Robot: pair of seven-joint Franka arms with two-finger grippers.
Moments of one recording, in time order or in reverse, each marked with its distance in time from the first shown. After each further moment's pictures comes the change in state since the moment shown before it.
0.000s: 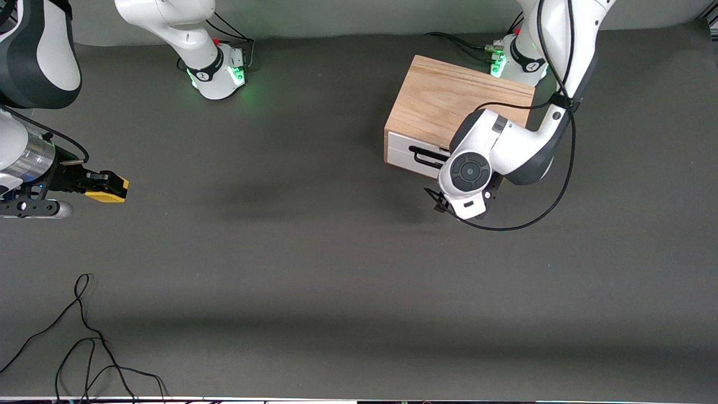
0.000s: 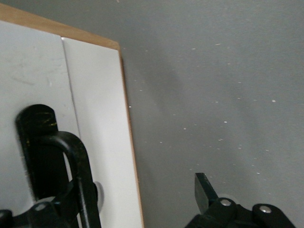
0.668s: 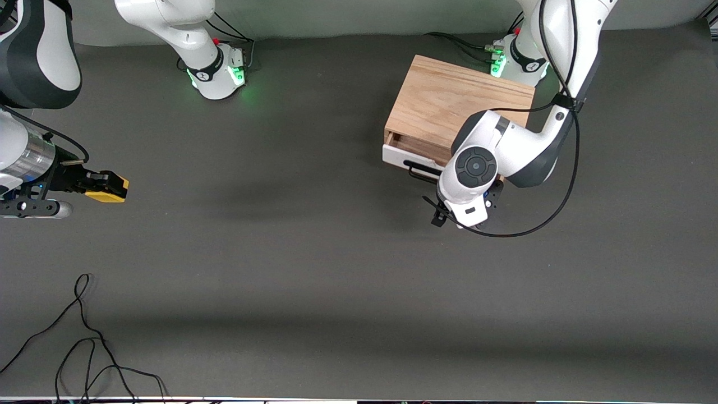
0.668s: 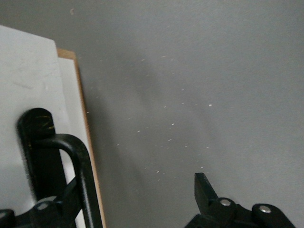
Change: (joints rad) left arm 0.002 0.012 0.007 0.035 0.040 0.127 0.000; right arm 0.000 0.000 0.000 0.000 0.000 0.000 0.000
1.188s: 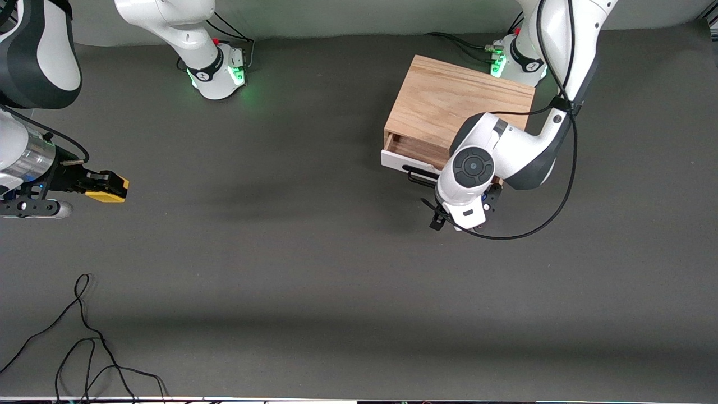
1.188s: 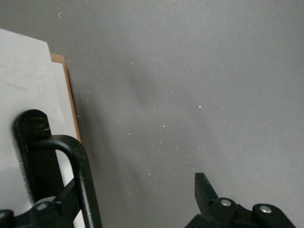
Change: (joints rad) left arm 0.000 0.020 -0.005 0.026 0.025 0.010 -0.001; right arm 0.000 0.000 0.000 0.000 0.000 -0.001 0.000
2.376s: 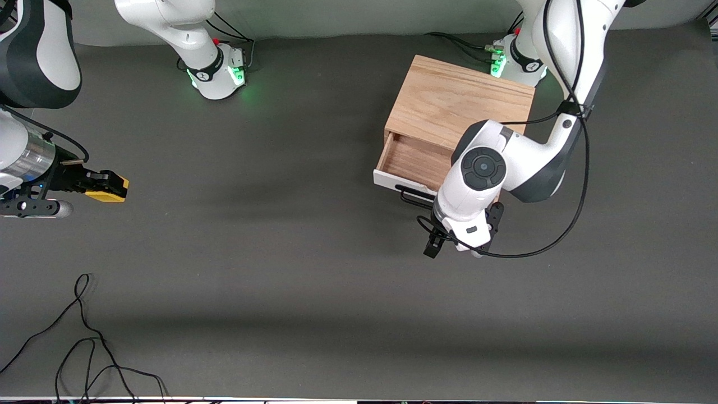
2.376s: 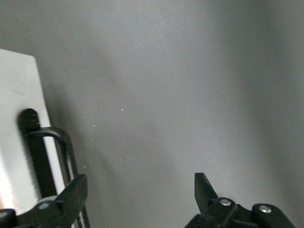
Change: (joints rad) left arm 0.001 0.057 0.004 0.253 0.029 -0.027 0.000; right arm 0.000 -0.001 0.000 0.000 0.000 -0.002 0.000
